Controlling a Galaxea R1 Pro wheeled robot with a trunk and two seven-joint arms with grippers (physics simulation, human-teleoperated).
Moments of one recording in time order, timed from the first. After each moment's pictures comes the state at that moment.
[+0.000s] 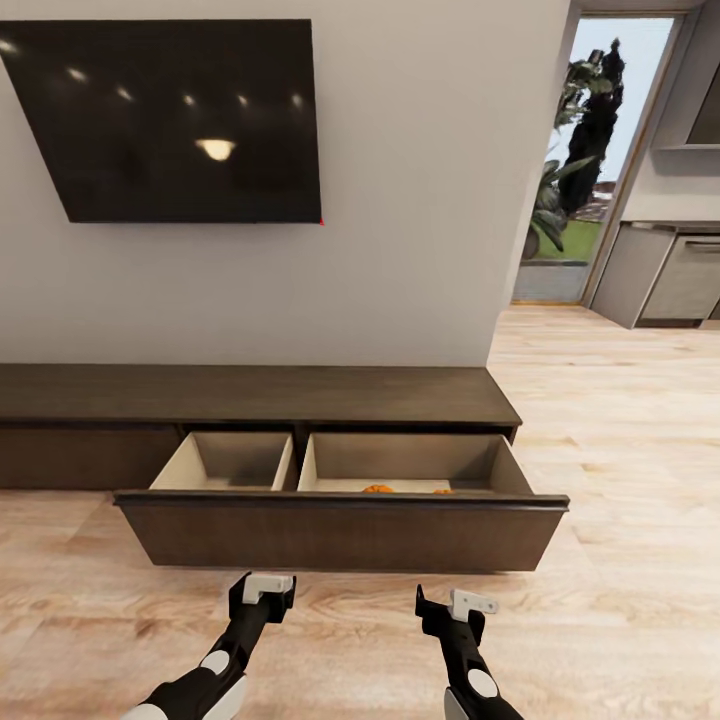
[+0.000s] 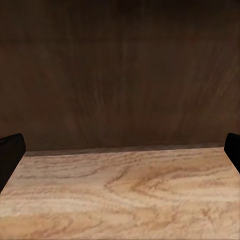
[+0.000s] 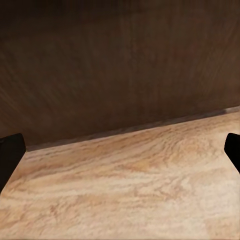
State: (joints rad) left arm -0.55 0.02 -0.74 -0.28 0.62 -0.47 0.11; right arm -0.38 0.11 0.23 -0.52 -0.28 -0.32 -0.23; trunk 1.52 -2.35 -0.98
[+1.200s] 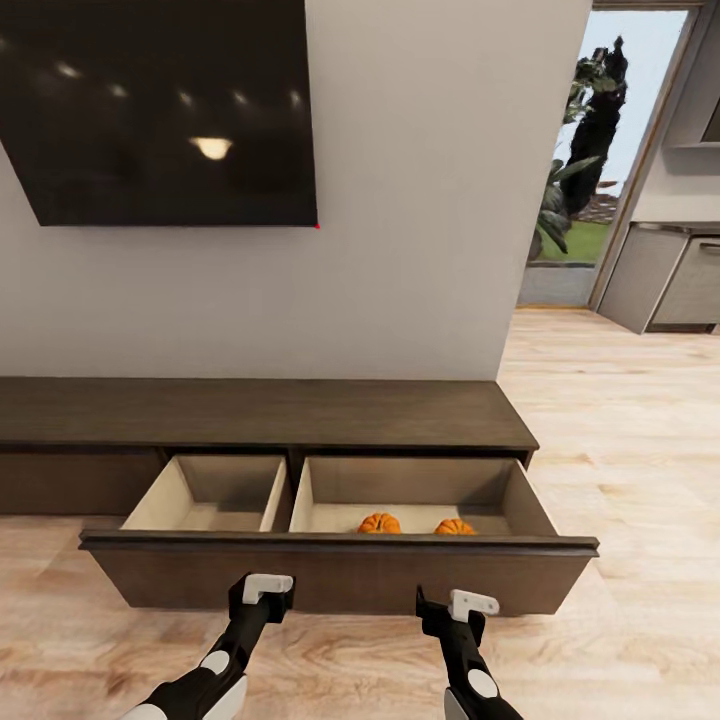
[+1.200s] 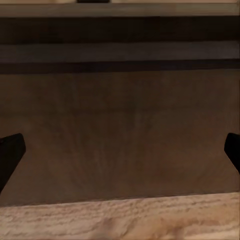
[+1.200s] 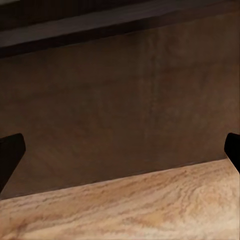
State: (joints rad) left arm -0.55 0.02 -0.74 -0.28 0.62 -0.47 0.12; right arm -0.38 0.11 0.23 -0.52 -0.28 -0.32 -0.23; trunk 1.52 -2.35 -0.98
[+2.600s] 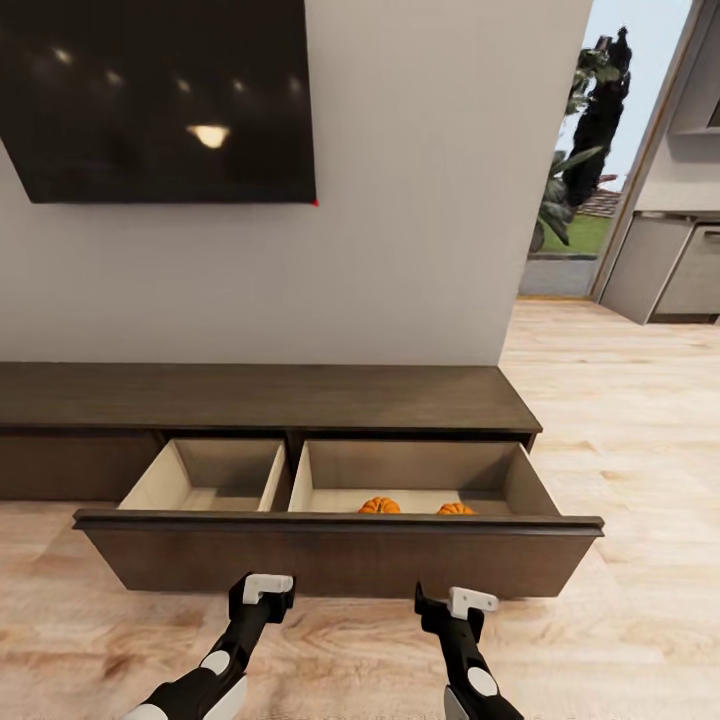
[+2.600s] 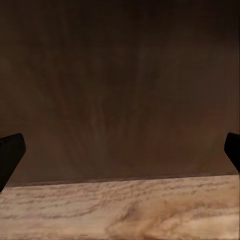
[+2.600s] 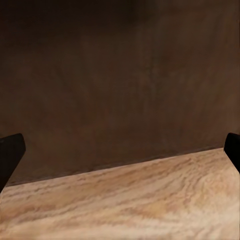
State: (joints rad) left arm -0.55 0.02 -0.74 -0.28 0.62 -0.47 0.12; right arm -0.38 0.11 0.23 -0.53 -0.28 -0.33 -0.22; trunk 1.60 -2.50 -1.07
